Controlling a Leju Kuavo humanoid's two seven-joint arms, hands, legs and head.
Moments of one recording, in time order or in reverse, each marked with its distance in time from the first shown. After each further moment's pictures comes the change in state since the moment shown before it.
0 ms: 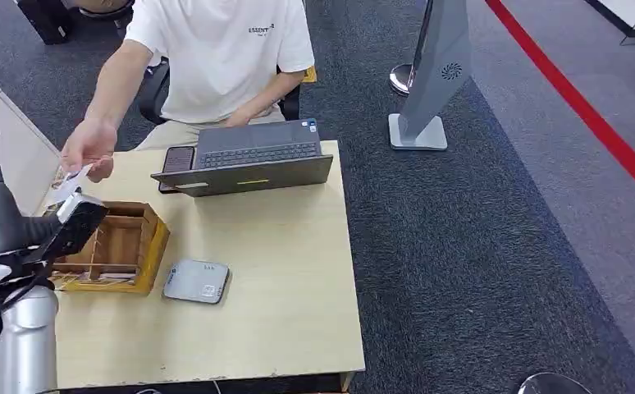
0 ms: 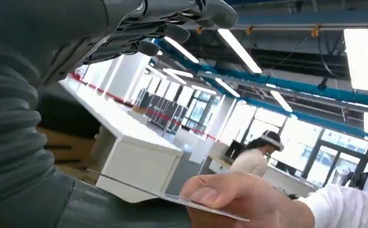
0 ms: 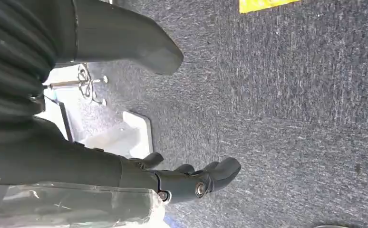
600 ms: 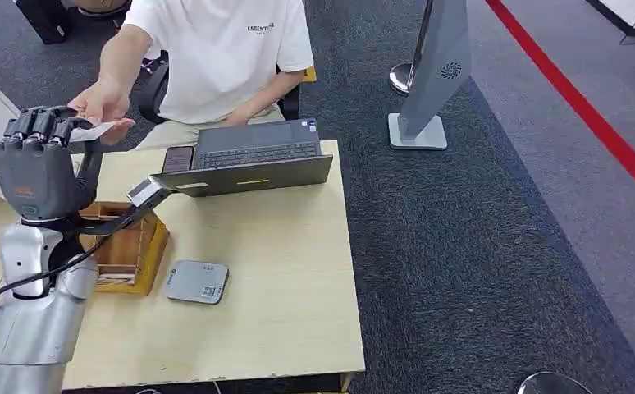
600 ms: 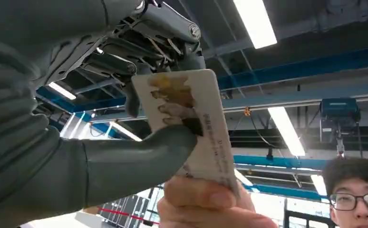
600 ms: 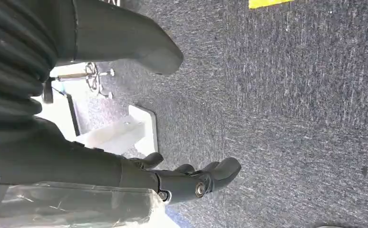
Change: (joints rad) left arm -0.146 0.086 -0.323 0.092 -0.305 0.302 0.147; right arm 0.000 -0.003 0.040 0.000 0.011 0.011 0.047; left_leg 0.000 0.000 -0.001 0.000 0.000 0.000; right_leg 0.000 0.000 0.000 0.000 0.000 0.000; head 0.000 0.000
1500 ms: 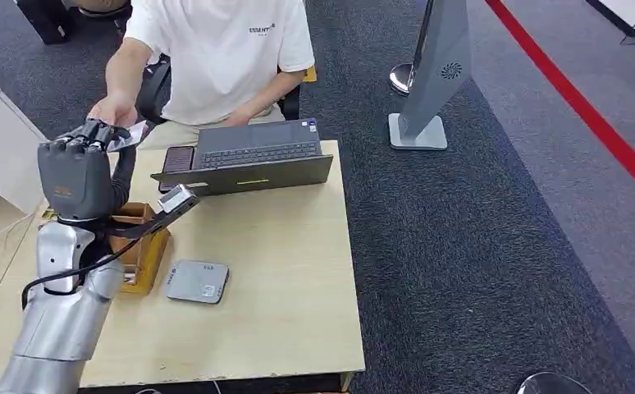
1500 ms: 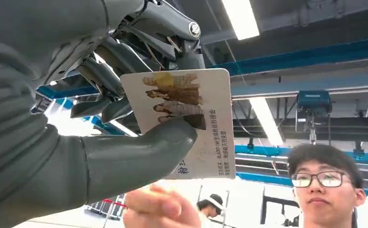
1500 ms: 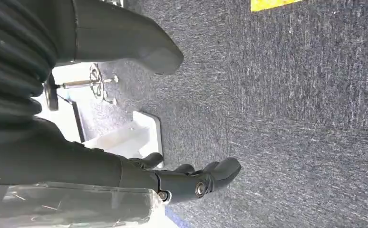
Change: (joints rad) left arm -0.014 -0.037 -0.088 0.060 0.015 0.019 -0.003; right arm 0.000 0.000 0.002 0.000 -0.033 -0.003 0.017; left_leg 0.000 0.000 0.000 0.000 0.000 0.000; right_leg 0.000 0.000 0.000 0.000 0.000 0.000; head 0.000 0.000
